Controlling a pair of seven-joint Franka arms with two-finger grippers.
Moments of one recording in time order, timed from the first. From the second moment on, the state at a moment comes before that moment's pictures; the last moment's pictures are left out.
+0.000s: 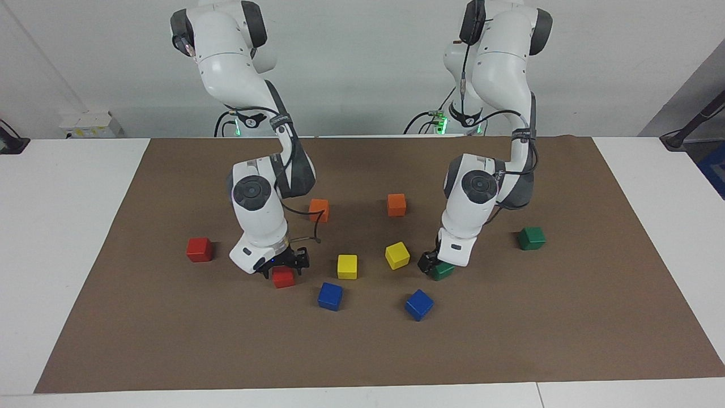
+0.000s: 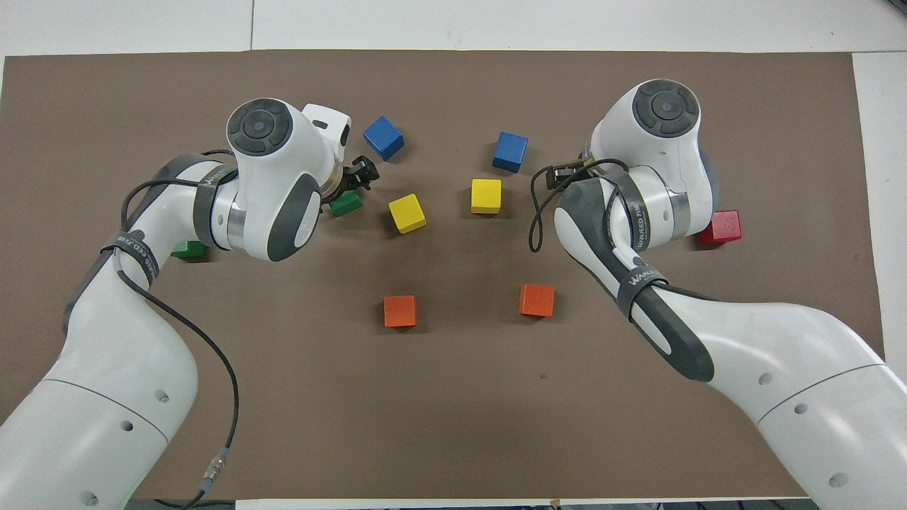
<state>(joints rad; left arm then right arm) -0.35 0.52 -0.05 -1.67 -0.01 2.24 -0.76 0.24 0.55 0.01 -1.61 -0.02 2.20 0.19</state>
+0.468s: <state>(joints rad) -0.35 0.52 -0.05 -1.69 -0.01 2.27 -0.76 0.23 0.53 0.01 -1.59 -0.02 2.13 0.20</state>
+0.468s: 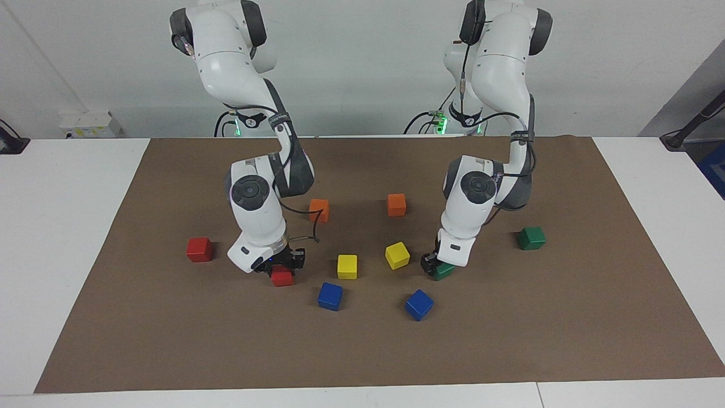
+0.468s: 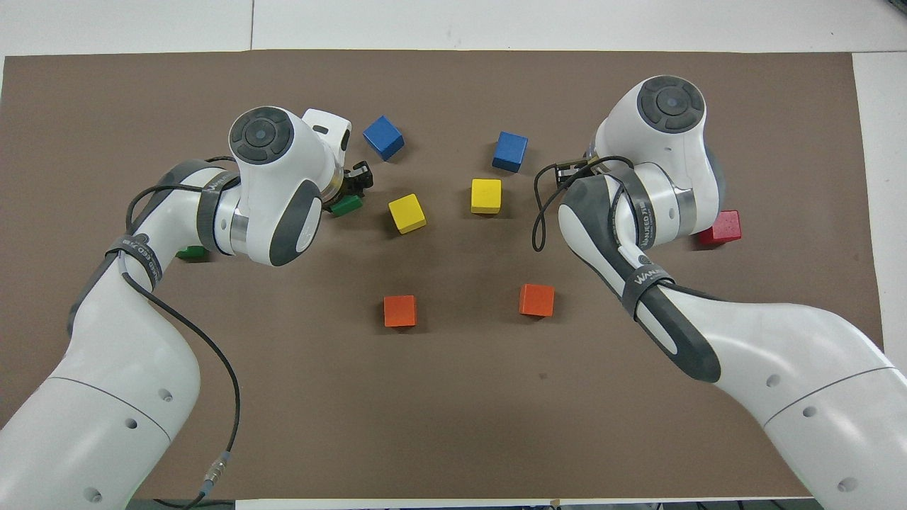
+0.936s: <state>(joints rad) -0.26 0.40 -0.03 -1.68 0.02 2.05 -0.53 0.06 0.37 0.00 -1.58 -0.02 1.88 0.15</state>
